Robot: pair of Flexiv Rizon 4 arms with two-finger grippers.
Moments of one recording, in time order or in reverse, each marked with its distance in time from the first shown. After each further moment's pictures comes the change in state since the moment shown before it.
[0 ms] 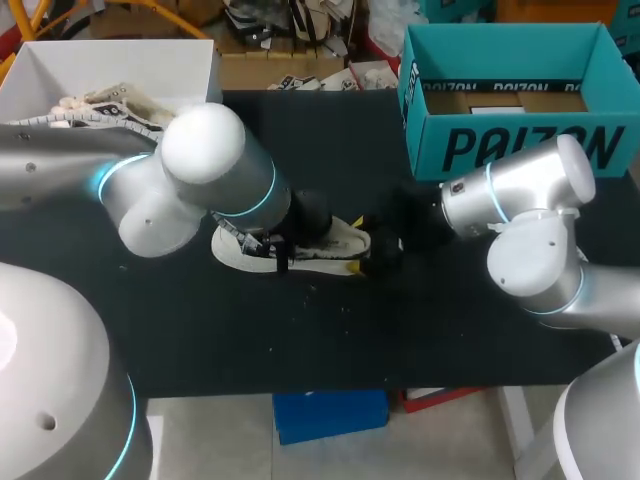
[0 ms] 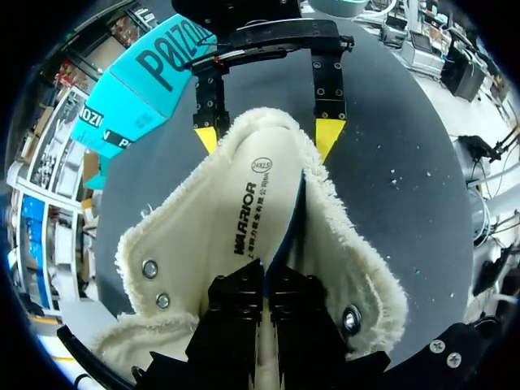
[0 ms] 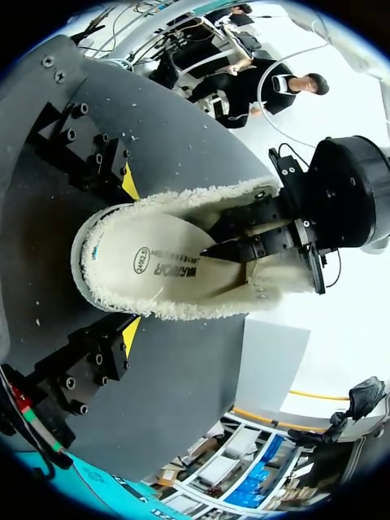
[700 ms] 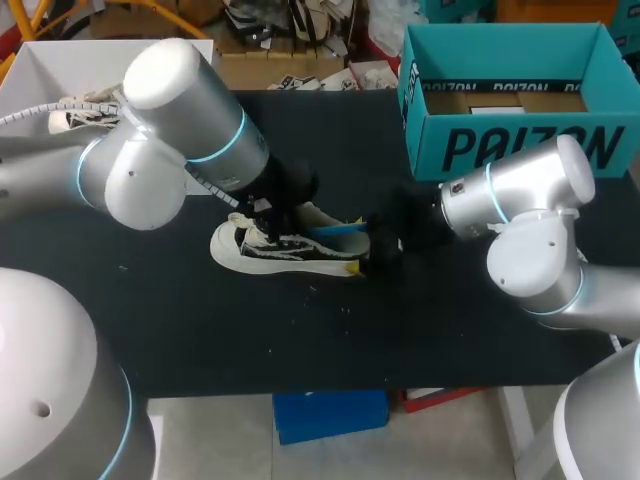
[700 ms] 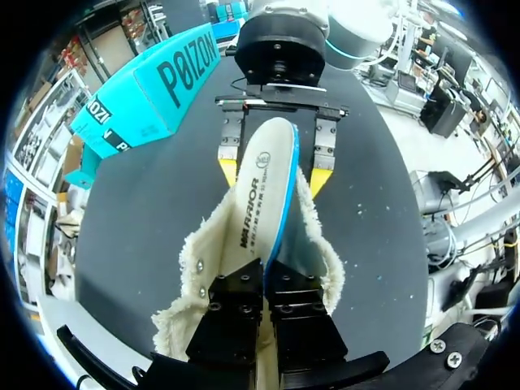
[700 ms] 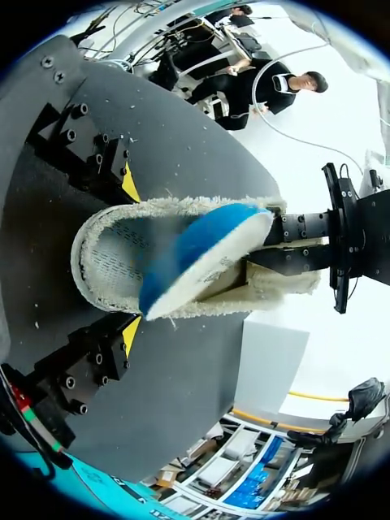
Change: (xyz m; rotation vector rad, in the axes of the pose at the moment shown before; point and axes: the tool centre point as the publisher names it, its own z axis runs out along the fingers) left arm -0.007 -0.008 -0.037 0.128 0.191 -0.092; right arm 0.001 0.001 0.001 -0.001 0.002 -0.001
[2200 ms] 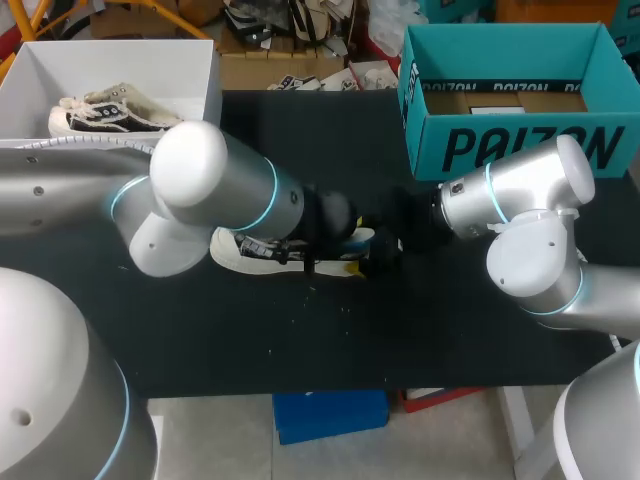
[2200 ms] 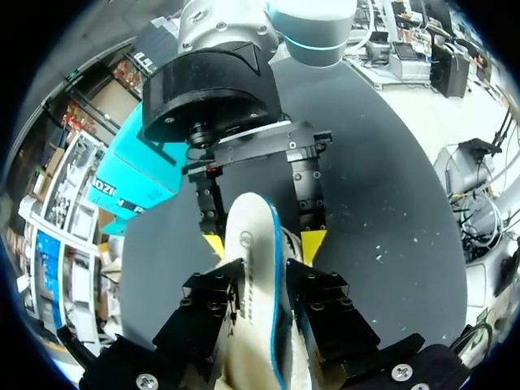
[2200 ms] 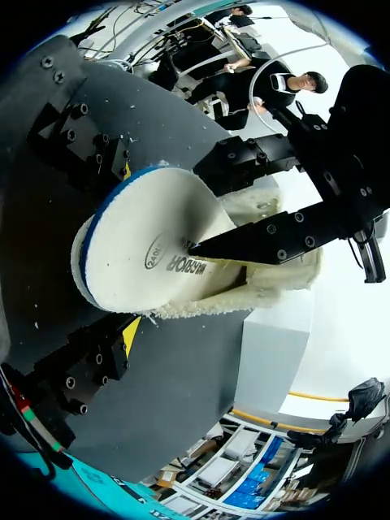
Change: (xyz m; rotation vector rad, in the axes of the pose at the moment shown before) left arm 0.014 -0.059 0.029 0.068 -0.269 0.226; right arm 0.000 0.000 0.000 0.000 0.000 0.000
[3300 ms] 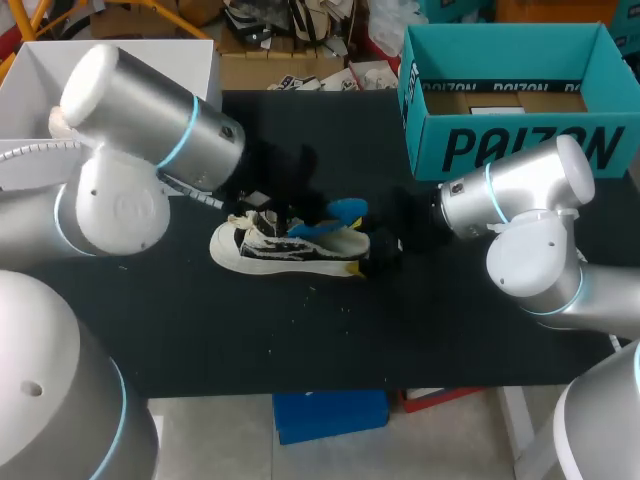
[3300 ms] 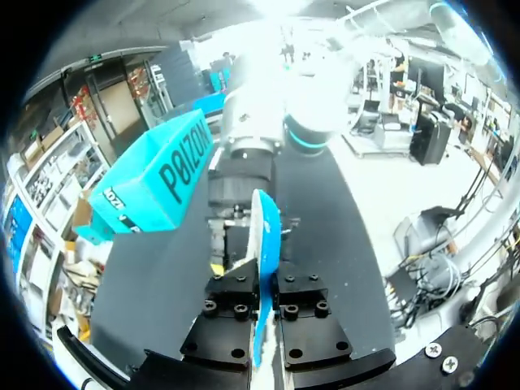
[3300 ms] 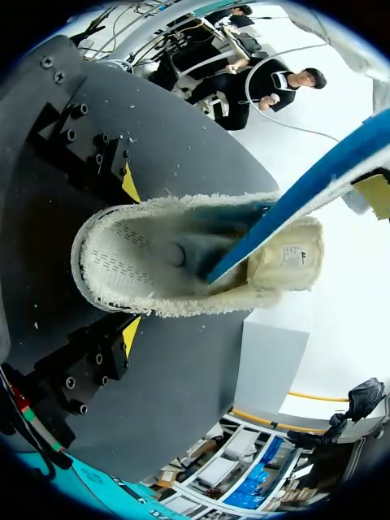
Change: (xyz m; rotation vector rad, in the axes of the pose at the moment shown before) left arm -0.004 -0.039 -0.102 0.326 0.243 -0.202; right arm 0.000 0.000 0.000 0.000 0.000 0.000
